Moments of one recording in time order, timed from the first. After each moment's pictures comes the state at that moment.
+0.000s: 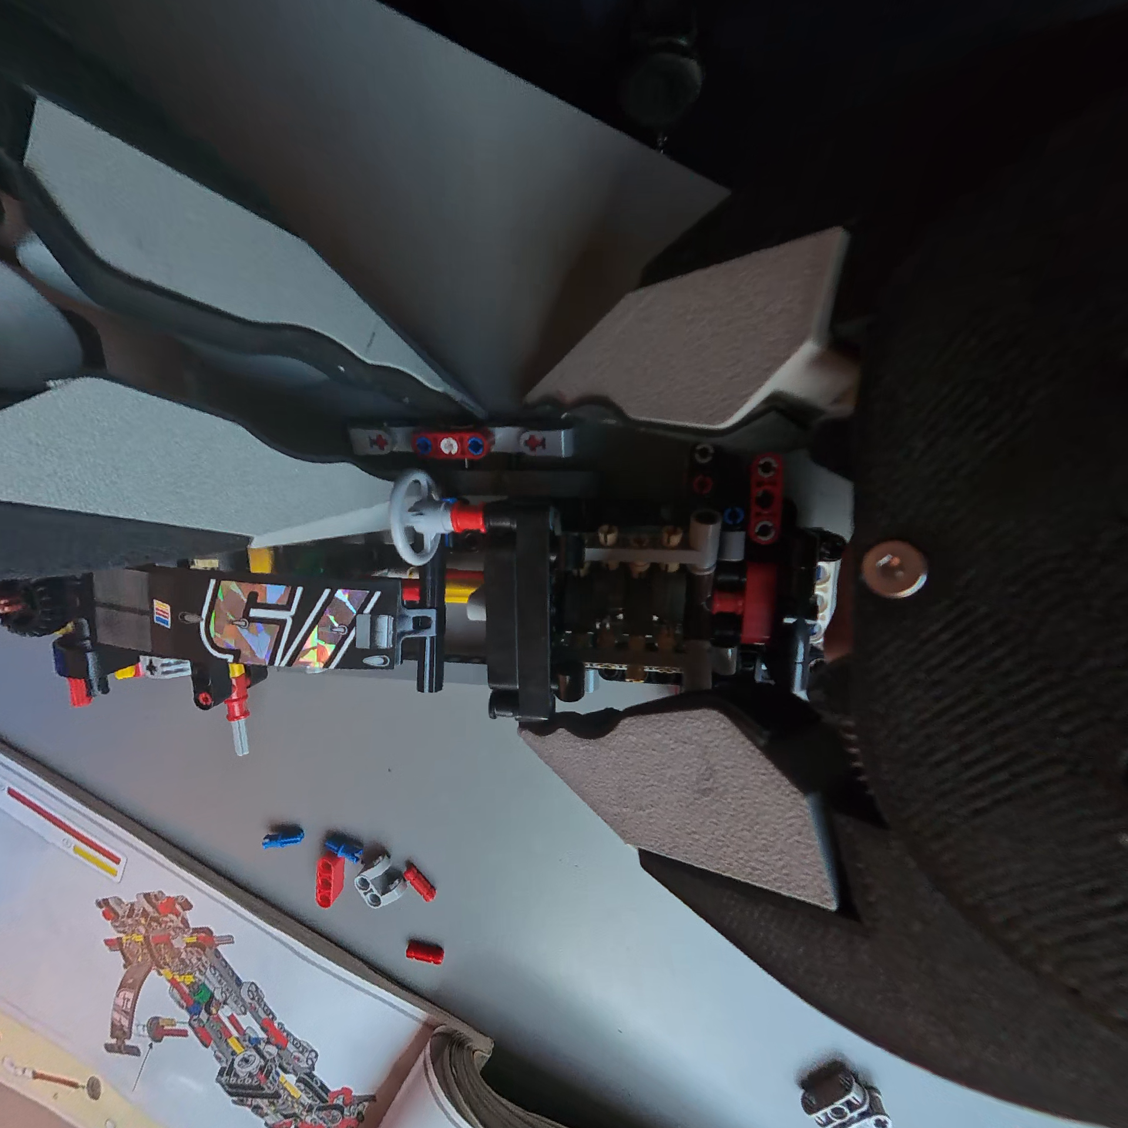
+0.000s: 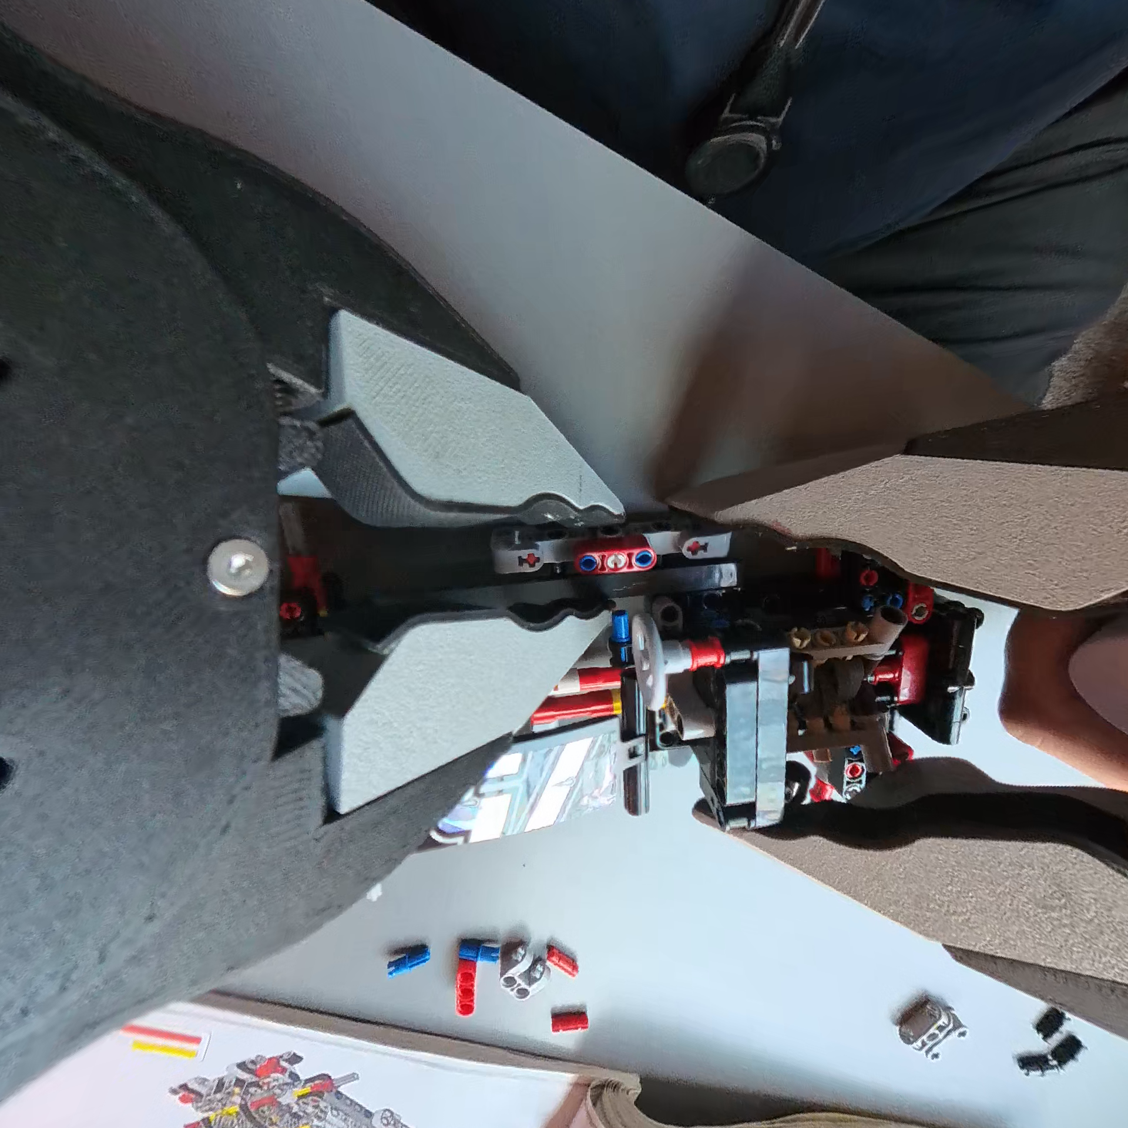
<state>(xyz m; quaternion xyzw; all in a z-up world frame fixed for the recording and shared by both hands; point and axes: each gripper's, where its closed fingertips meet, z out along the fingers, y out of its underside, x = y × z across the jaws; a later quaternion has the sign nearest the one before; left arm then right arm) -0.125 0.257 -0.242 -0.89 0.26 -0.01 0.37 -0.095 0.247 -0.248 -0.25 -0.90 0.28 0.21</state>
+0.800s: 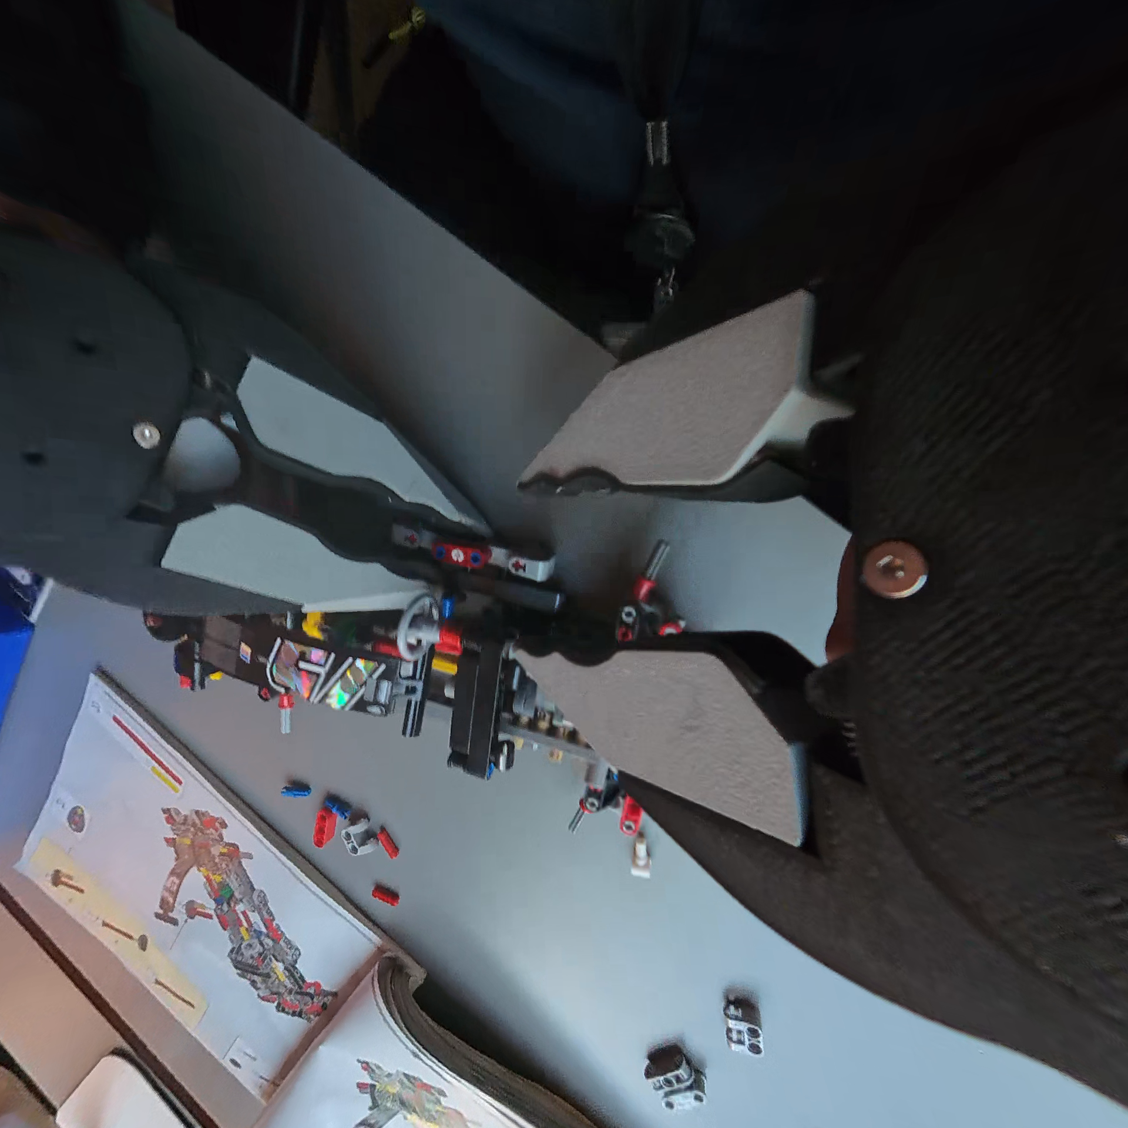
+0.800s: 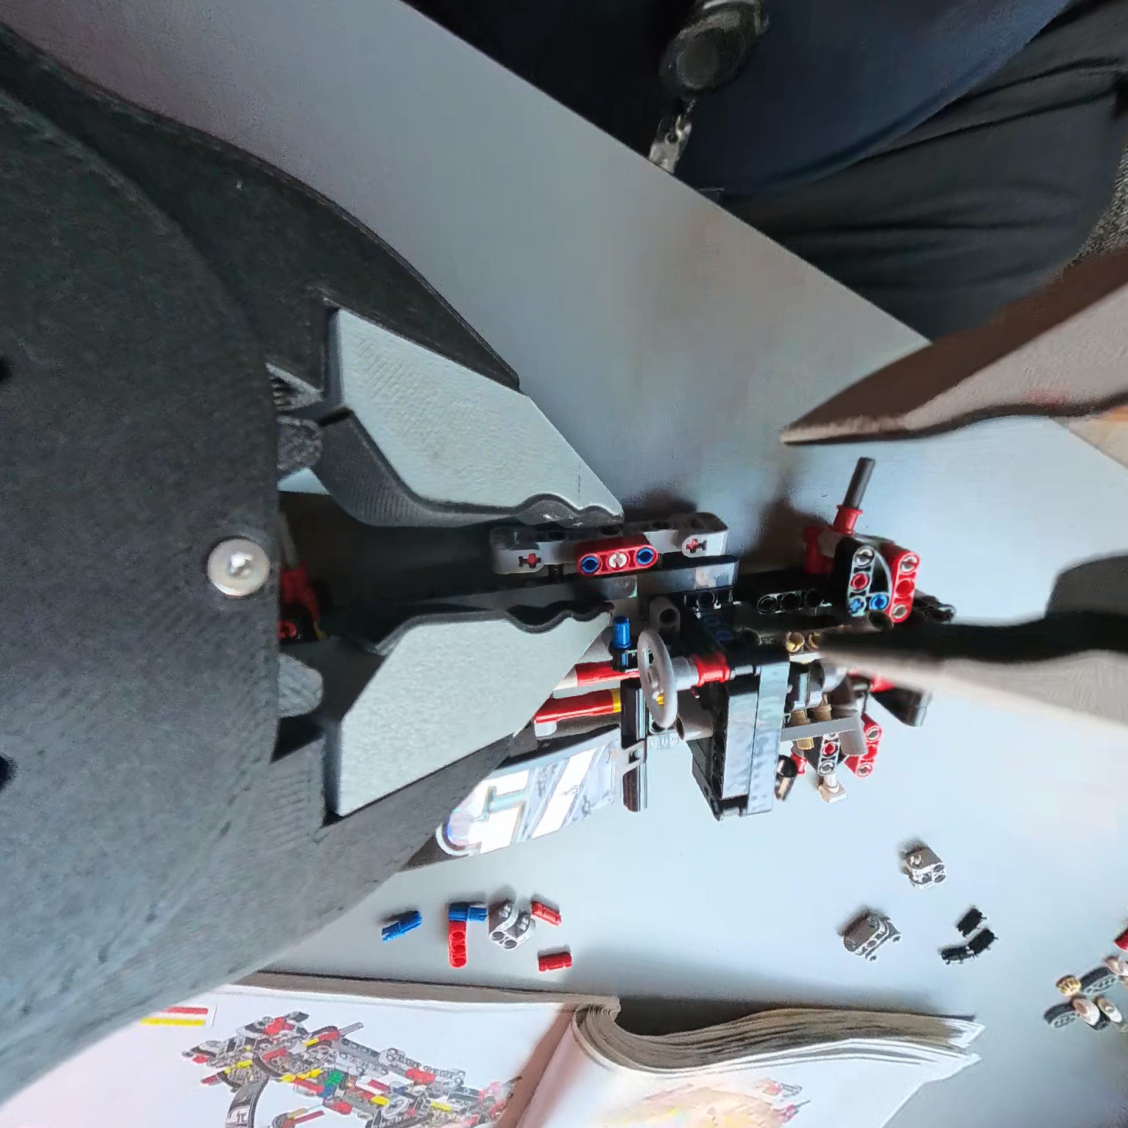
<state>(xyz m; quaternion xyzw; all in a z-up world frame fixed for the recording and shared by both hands) -0.103 0.211 -0.201 -0.89 0.19 0.01 0.42 -0.104 0.241 -0.246 -0.25 -0.89 0.29 0.27</state>
